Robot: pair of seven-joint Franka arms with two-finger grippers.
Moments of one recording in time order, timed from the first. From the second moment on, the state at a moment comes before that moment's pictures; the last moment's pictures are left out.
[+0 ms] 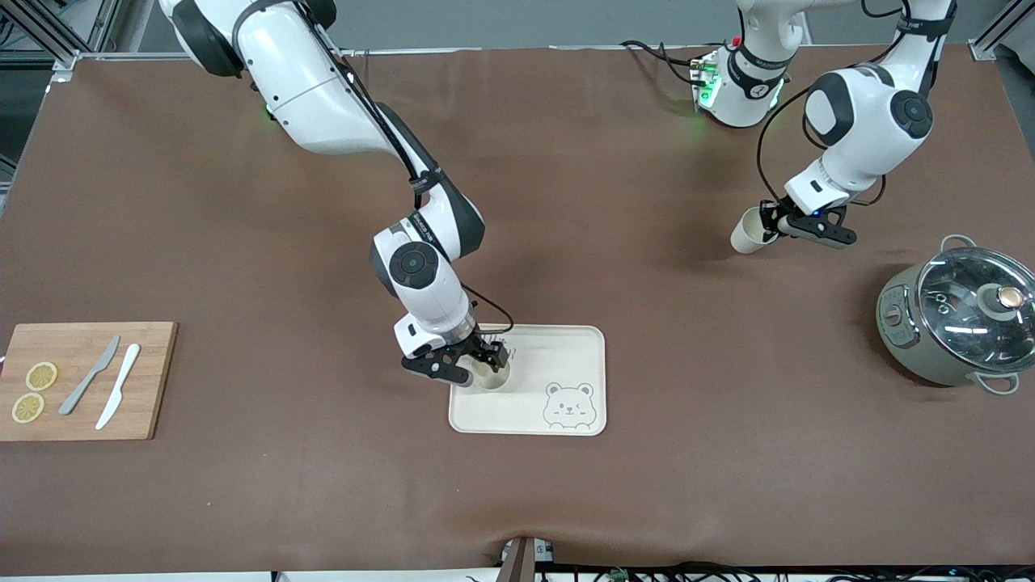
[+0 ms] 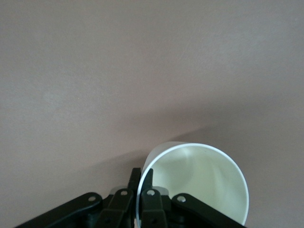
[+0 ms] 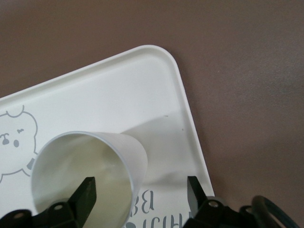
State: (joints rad) left arm 0.10 -0.11 -0.16 -2.74 -0.35 2.67 0.53; right arm 0.60 0.83 -0.02 -1.45 0.05 2.52 0.86
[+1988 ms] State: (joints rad) left arm 0.10 0.04 -0.16 -2.73 -0.35 2.86 0.57; right arm 0.58 0.76 -0.03 -1.41 0.05 2.39 0.82
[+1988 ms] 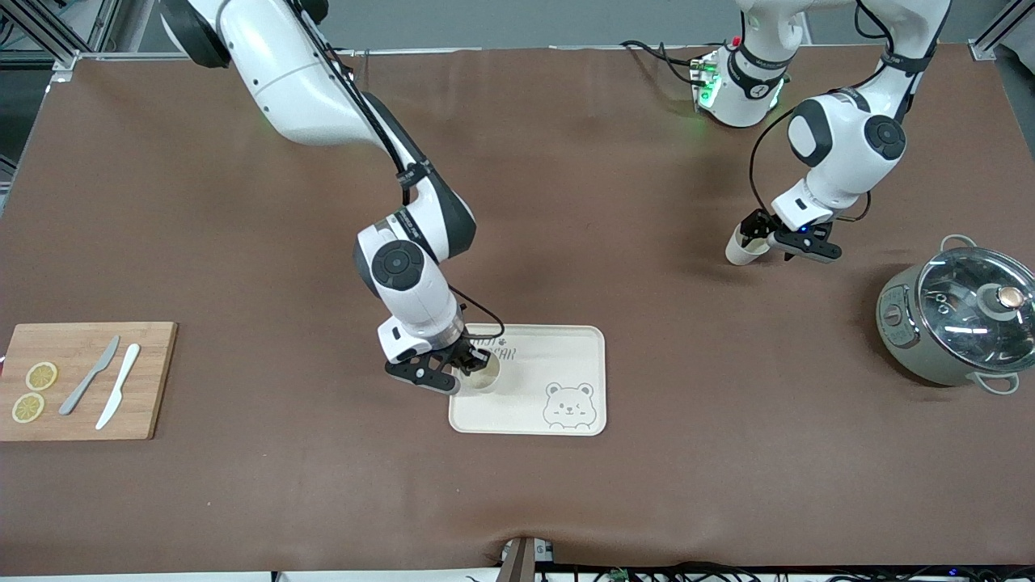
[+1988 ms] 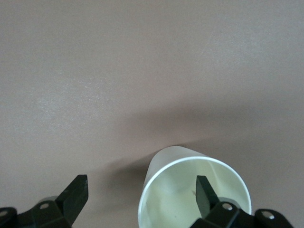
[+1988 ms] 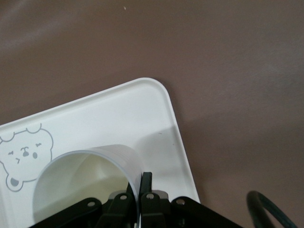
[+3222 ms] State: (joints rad) left arm 0.13 -0.12 -0.16 -2.49 -0.35 2.43 0.45; right arm 0.14 0.31 -0.04 -1.94 0.21 2.29 -0.17
